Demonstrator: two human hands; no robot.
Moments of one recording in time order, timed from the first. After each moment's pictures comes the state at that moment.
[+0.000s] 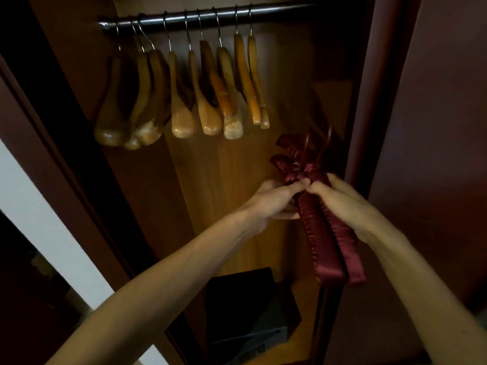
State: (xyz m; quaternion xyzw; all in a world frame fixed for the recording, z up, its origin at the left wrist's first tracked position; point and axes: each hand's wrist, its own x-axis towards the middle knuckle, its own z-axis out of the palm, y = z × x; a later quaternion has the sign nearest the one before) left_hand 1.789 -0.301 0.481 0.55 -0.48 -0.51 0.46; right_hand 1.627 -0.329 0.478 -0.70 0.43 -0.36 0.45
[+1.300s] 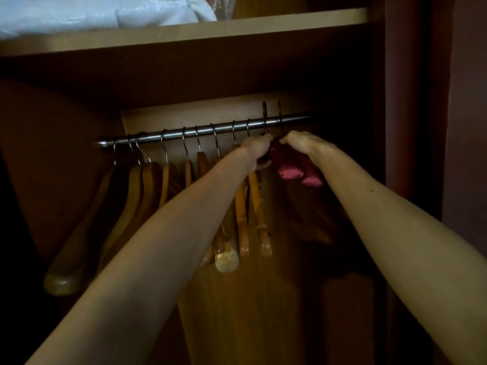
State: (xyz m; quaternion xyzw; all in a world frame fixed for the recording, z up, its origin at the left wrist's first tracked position) left_hand 1.858 -0.547 0.729 0.59 -0.46 -0.32 0.58; right_hand 1.735 -0.553 0.731 -0.69 0.48 -0.40 0.36
